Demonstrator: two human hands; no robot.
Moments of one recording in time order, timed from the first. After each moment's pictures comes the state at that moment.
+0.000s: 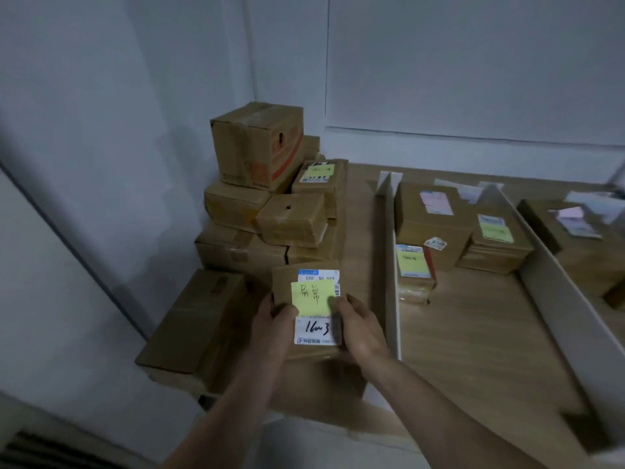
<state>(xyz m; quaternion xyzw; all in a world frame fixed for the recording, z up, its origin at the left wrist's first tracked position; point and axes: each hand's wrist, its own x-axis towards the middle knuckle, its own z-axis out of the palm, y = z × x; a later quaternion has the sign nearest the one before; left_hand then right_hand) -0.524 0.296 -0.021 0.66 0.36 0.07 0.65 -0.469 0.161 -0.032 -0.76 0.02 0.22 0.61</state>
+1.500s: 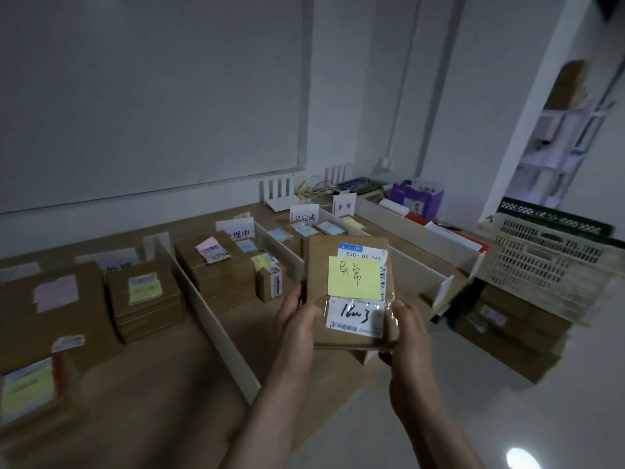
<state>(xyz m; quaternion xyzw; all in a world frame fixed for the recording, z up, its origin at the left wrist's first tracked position) -0.486 -0.293 0.107 0.61 -0.14 -0.19 0.75 -0.561 -0.406 0.098 -0.58 0.31 -0.33 0.68</state>
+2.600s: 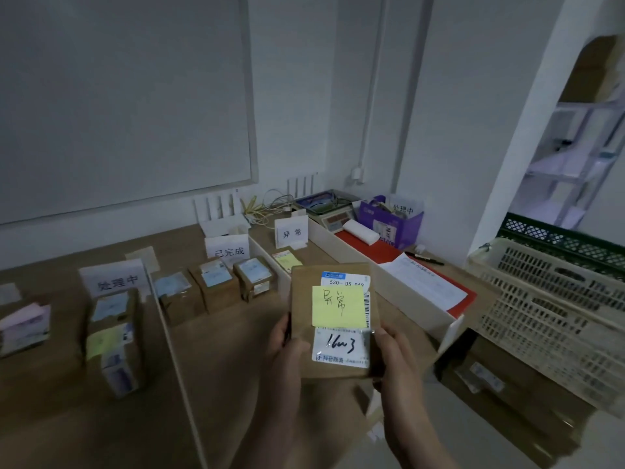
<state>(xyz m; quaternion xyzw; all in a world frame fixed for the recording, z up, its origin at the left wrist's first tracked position) -0.365 -0.757 0.071 0.61 -0.02 -0.16 0.77 -0.436 -0.868 0.072 -0.62 0.32 -0.25 0.67</state>
